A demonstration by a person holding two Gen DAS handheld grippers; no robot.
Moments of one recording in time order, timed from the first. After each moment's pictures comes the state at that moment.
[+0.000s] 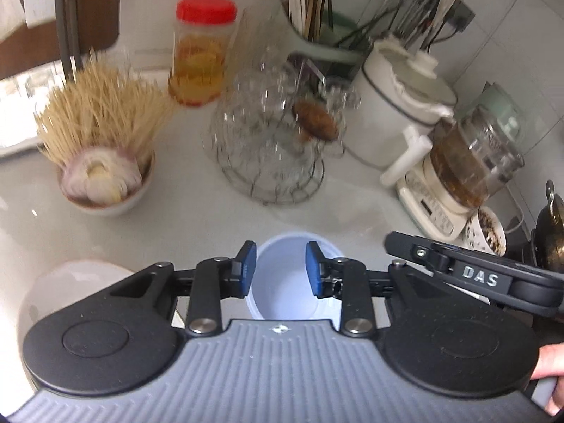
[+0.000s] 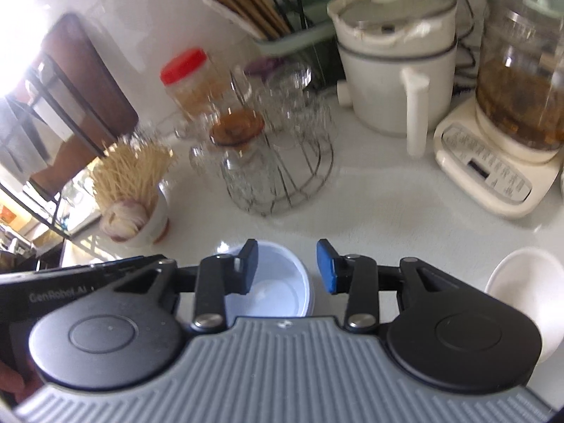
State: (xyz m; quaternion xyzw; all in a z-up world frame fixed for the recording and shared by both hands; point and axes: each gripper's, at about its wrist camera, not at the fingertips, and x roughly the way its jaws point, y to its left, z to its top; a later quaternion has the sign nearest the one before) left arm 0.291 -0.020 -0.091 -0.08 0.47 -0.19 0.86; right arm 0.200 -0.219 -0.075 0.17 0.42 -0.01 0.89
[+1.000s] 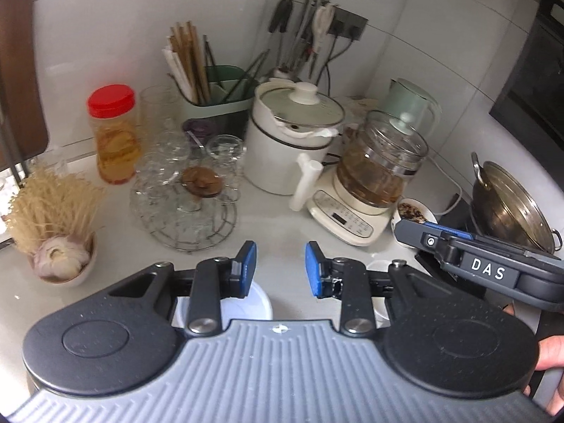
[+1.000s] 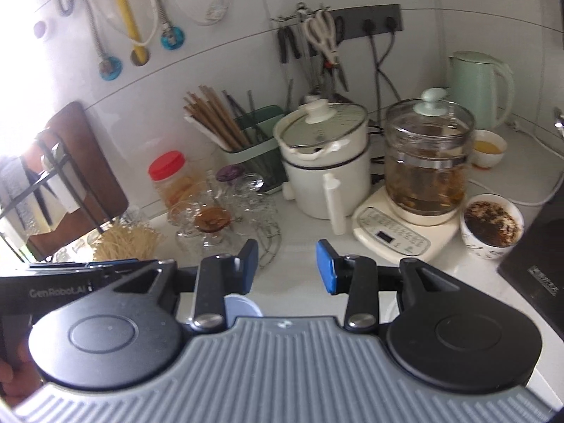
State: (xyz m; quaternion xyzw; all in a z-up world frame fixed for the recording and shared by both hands) left arm 0.235 -0.068 -0.006 -0.02 0.39 -0.31 0.87; right arm 0.101 -0.239 0.009 0.14 0.30 -0.12 0.94
